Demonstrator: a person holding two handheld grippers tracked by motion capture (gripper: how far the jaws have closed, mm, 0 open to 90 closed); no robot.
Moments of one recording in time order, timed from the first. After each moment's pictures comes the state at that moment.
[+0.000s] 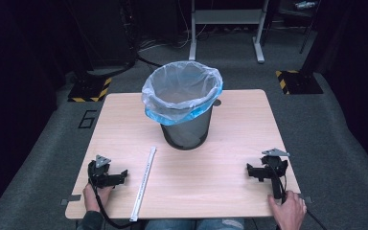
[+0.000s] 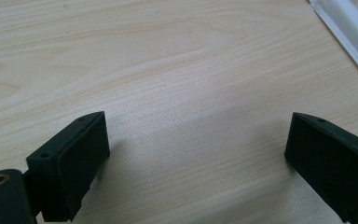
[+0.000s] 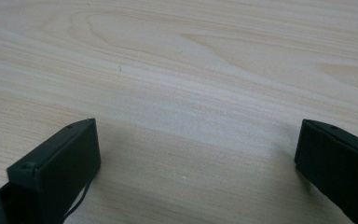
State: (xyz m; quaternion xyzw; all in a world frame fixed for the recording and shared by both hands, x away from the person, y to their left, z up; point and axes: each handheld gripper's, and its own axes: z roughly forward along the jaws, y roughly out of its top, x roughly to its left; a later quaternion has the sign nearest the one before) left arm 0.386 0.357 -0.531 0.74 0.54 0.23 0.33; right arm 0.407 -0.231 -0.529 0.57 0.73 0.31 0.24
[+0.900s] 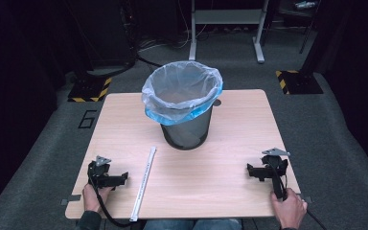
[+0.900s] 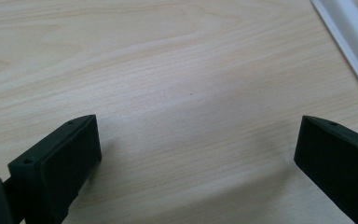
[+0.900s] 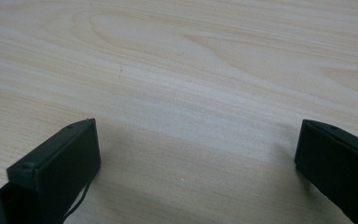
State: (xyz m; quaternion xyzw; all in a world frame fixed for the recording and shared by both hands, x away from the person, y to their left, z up) left arm 0.382 0.354 -0.524 0.75 0.56 0.20 0.31; right arm 0.409 -0.234 -0.529 0.55 0.74 0.31 0.23
